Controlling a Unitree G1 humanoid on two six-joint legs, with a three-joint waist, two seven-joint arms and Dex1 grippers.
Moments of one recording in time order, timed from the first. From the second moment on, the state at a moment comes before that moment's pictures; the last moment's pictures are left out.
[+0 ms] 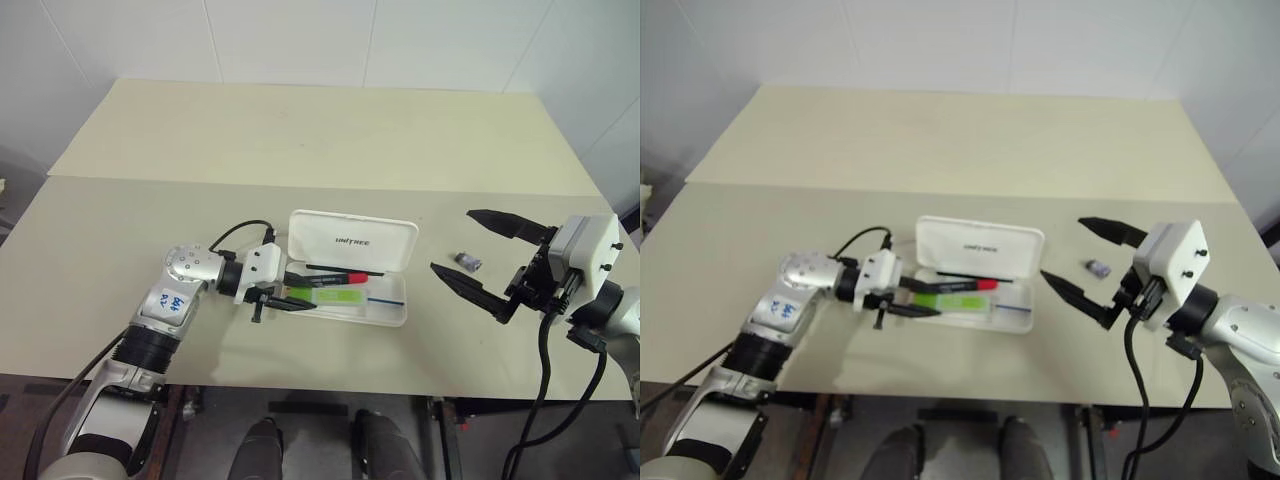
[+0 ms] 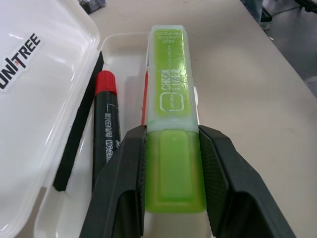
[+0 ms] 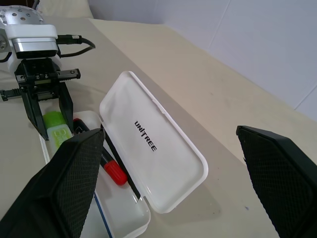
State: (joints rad) left arm -0.62 0.54 -0.22 0.25 -0.19 0.00 -1.29; right arm -0.04 -0.78 -0.40 -0.66 0.64 0.42 0.75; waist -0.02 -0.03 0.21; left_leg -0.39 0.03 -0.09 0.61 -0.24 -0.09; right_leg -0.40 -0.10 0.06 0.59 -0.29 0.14
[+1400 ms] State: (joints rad) left arm -0.66 0.48 -0.24 0.28 -0.18 -0.01 -1.35; right arm -0.03 -0.75 -0.38 -0.70 0.65 0.42 0.70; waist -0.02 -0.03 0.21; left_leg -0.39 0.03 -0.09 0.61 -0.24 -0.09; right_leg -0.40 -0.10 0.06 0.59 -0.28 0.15
